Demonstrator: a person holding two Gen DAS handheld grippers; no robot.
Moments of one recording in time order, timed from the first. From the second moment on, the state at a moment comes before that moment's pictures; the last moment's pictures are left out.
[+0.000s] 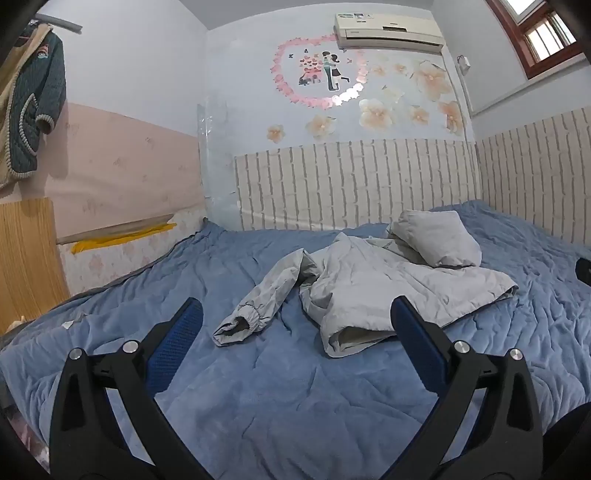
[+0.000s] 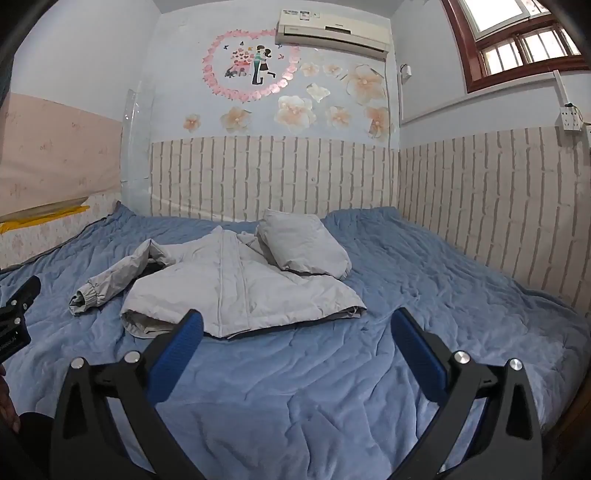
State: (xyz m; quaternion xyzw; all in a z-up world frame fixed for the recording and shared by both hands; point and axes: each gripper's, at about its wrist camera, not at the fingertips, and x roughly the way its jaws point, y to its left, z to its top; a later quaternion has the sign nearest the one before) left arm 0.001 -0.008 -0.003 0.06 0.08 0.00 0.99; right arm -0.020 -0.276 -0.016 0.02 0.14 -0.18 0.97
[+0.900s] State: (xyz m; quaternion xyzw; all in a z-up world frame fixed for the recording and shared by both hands) left arm 0.004 0.009 -0.004 0.02 0.09 -0.01 1.00; right arm -0.006 -0.268 -0.021 -0.01 0.16 -0.18 0.97
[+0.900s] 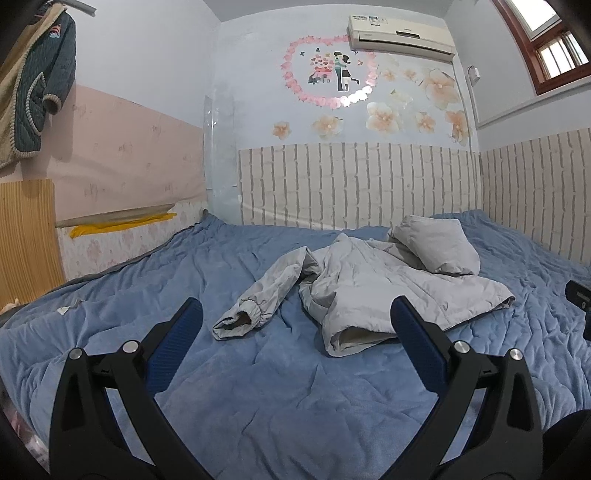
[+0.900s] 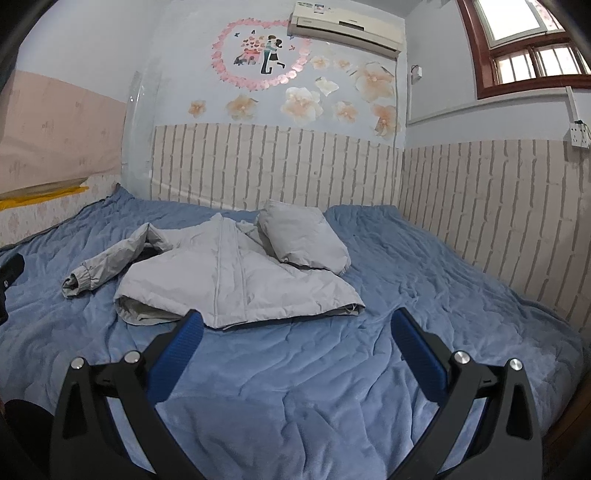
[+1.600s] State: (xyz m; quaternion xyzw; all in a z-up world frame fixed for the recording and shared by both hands) left arm 0.003 0.005 -0.001 0.04 0.09 -0.01 1.00; right arm -0.006 -0.266 -0.021 -0.01 0.16 -0.18 0.97
